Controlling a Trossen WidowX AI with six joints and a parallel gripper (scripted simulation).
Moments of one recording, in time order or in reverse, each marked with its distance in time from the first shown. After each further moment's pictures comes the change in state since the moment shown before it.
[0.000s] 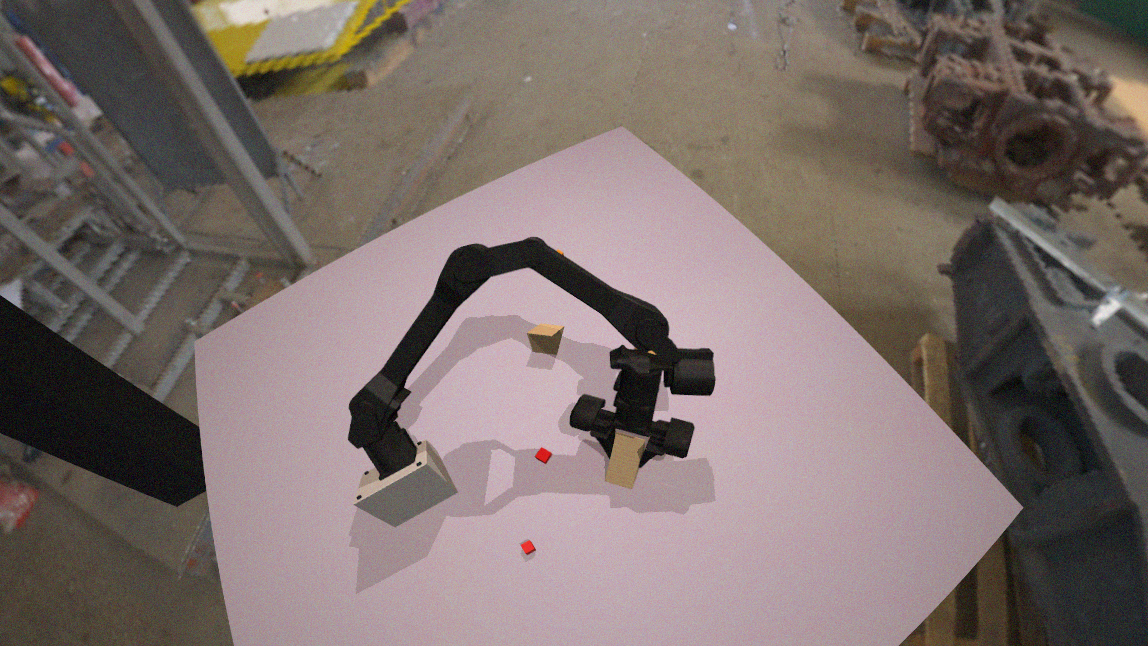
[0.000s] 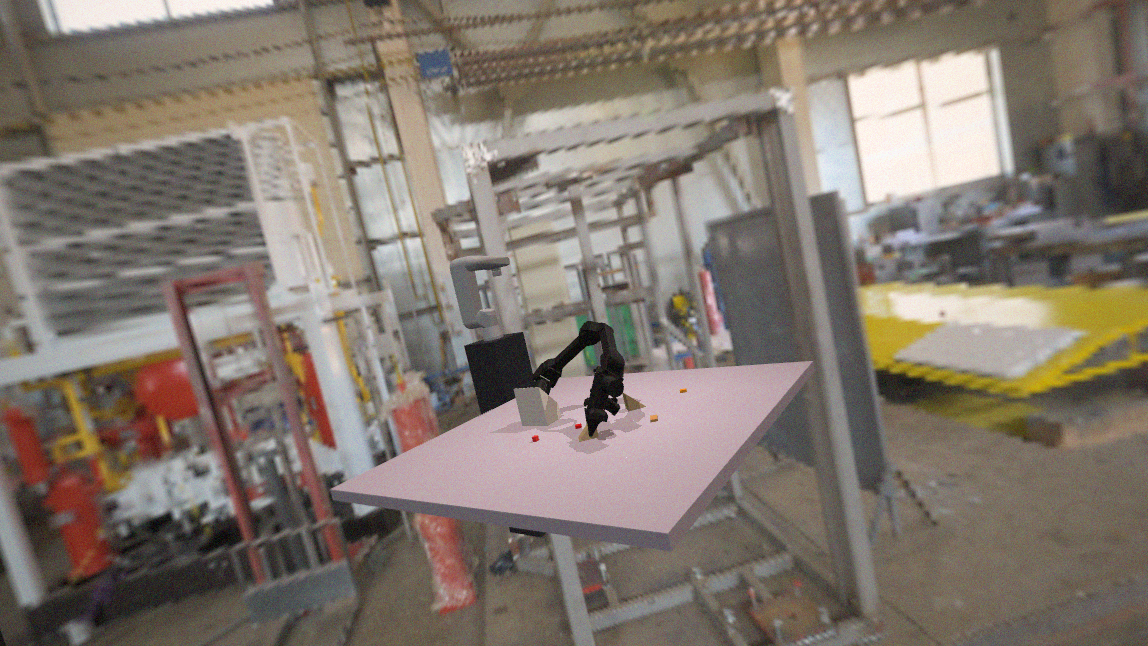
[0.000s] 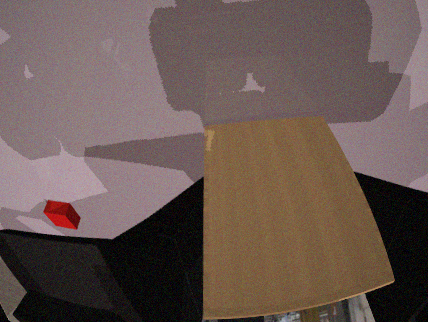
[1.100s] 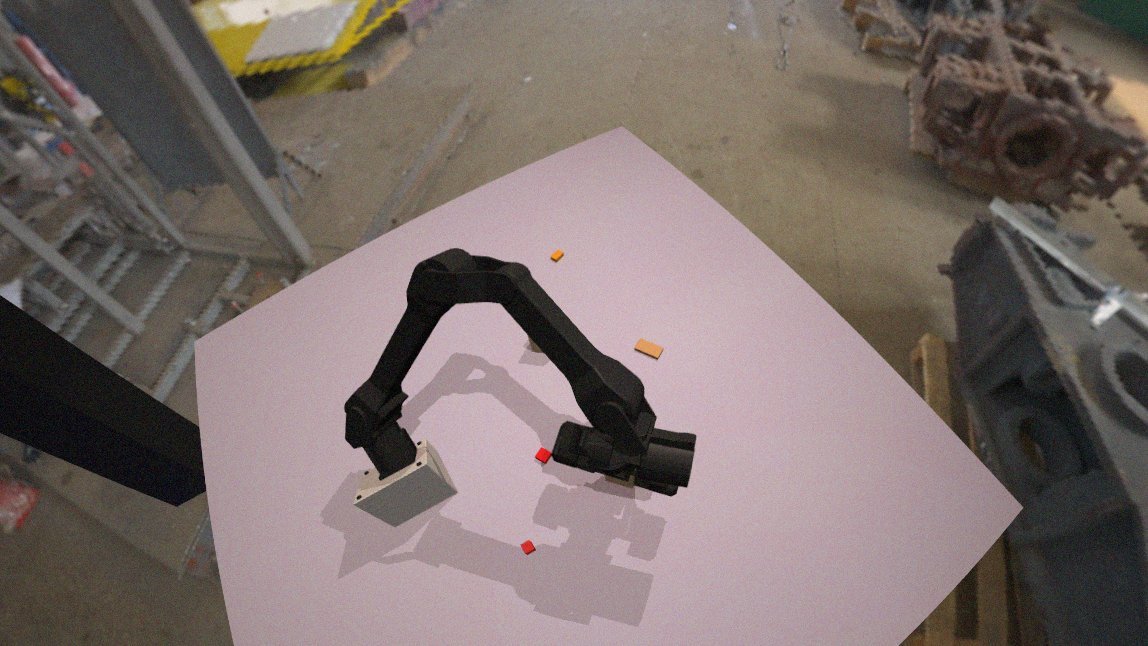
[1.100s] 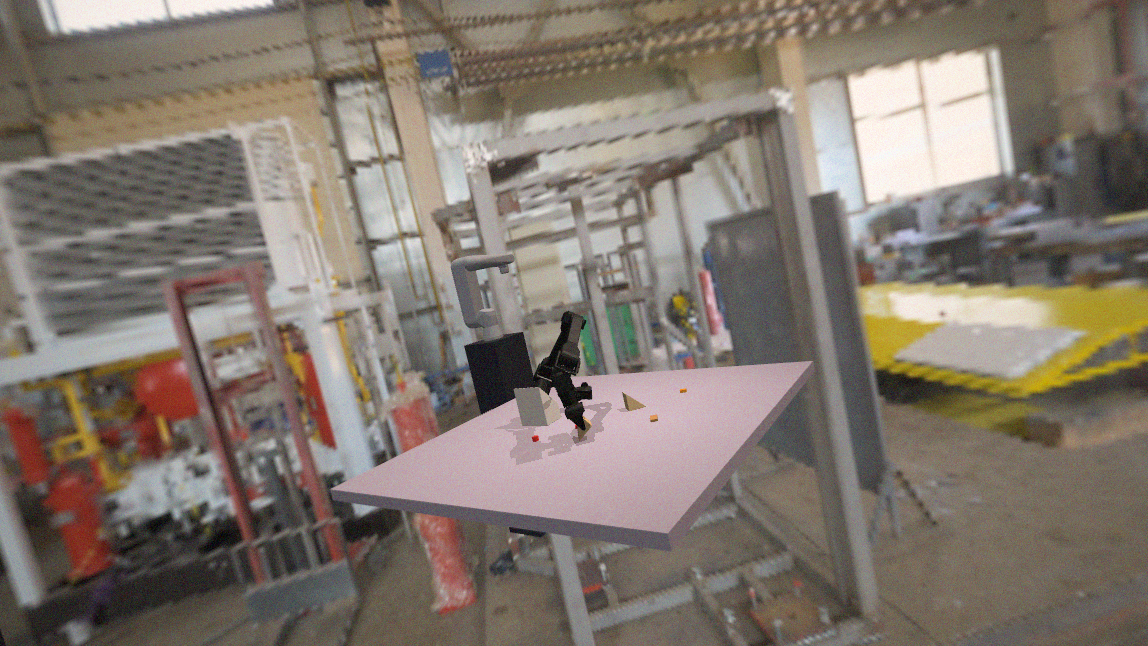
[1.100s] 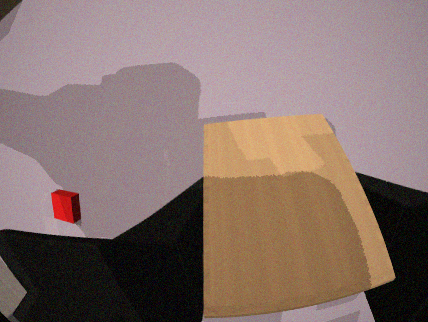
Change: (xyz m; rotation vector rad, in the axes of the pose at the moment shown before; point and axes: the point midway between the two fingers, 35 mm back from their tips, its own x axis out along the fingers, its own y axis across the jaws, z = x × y) arm -0.010 -0.002 -0.047 0.008 -0.651 -0.008
